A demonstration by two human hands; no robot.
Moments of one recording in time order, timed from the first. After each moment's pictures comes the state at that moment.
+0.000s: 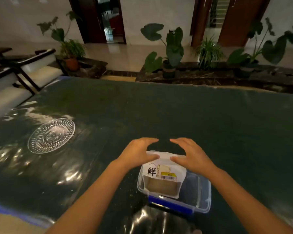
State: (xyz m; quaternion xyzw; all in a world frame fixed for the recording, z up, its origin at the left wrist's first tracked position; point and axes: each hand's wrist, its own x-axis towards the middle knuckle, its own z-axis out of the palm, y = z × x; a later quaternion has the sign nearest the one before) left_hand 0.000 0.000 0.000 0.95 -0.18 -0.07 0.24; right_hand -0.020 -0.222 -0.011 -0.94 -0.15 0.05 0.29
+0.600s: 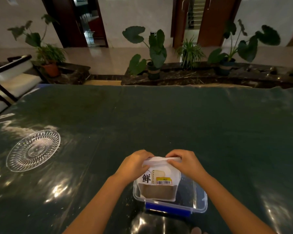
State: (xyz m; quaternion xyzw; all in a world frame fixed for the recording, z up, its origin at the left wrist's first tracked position) left_hand -0.002 -0.004 -0.027 0.93 -0.25 -0.08 0.26; right_hand -0.028 -0.213 -0.020 -0.90 -0.01 0.07 0.43
